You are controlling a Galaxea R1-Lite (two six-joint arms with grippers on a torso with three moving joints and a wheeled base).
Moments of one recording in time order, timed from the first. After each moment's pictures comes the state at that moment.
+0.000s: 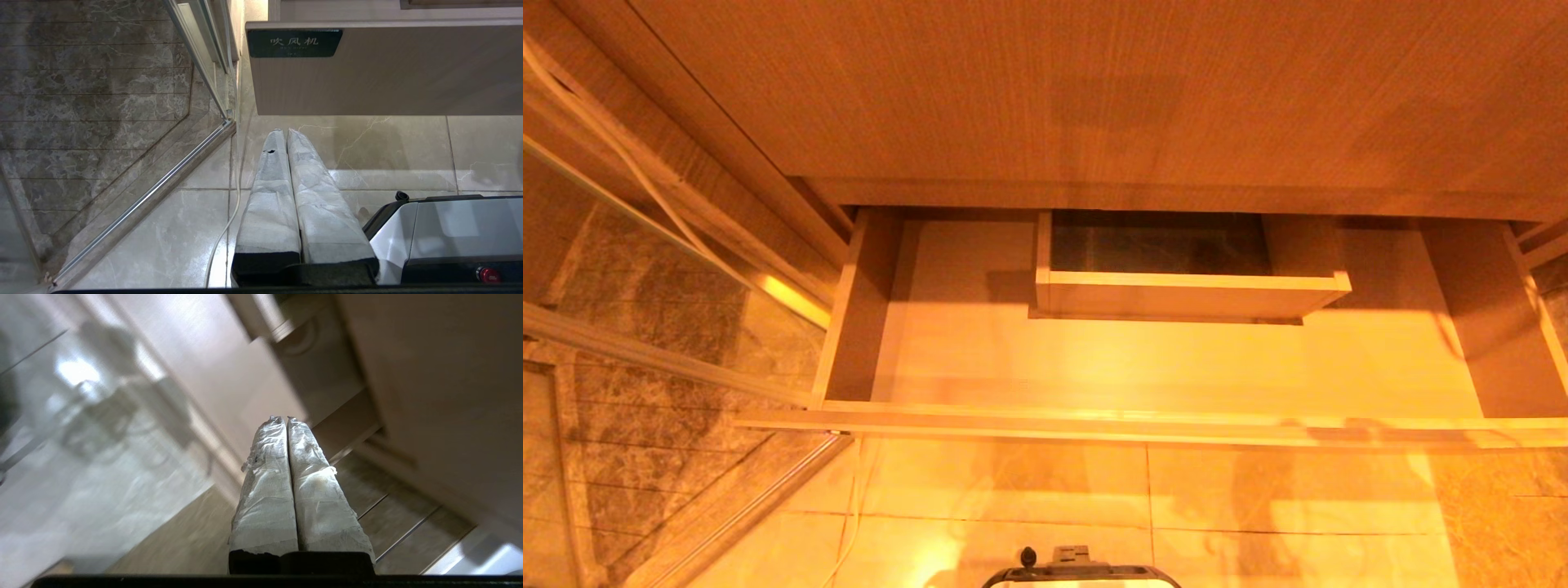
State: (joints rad) left arm 0.00 0.00 0.00 0.00 0.00 0.02; right arm 0.16 1.01 -1.30 0.68 -0.11 -0.96
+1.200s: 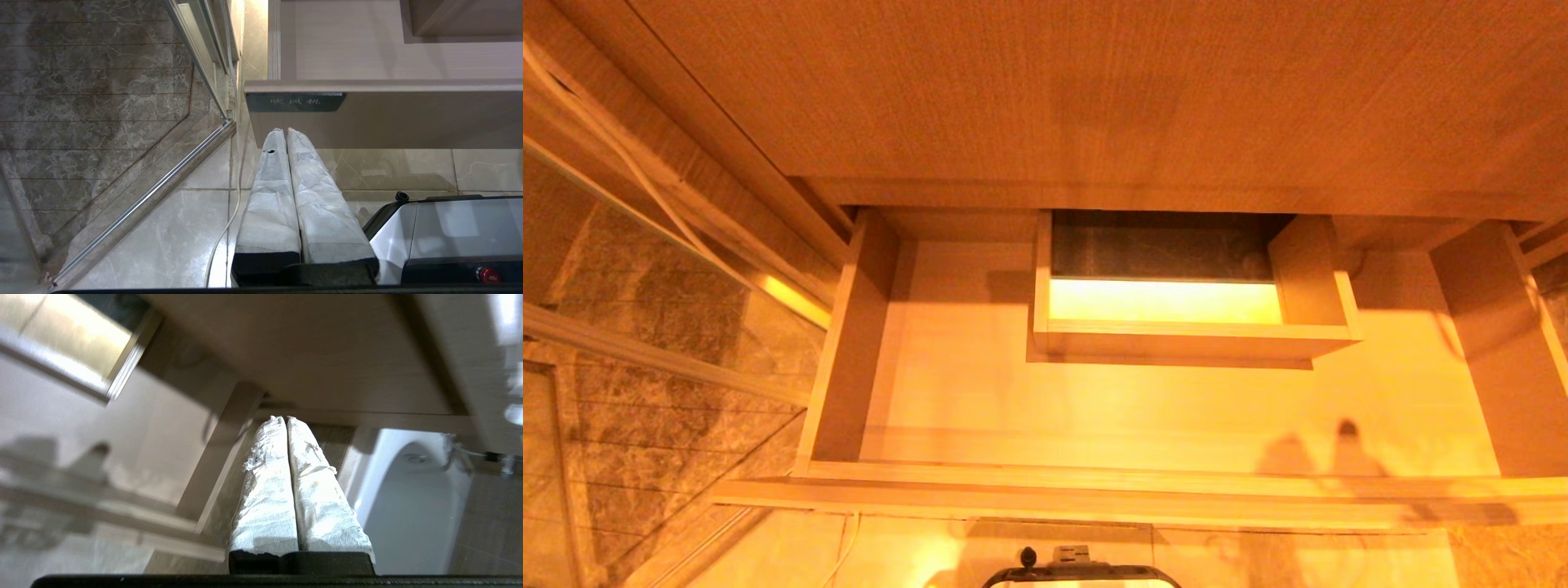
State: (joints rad) left arm 0.00 0.00 0.00 0.00 0.00 0.02; right arm 0.11 0.97 -1.67 0.74 -0.34 -0.78
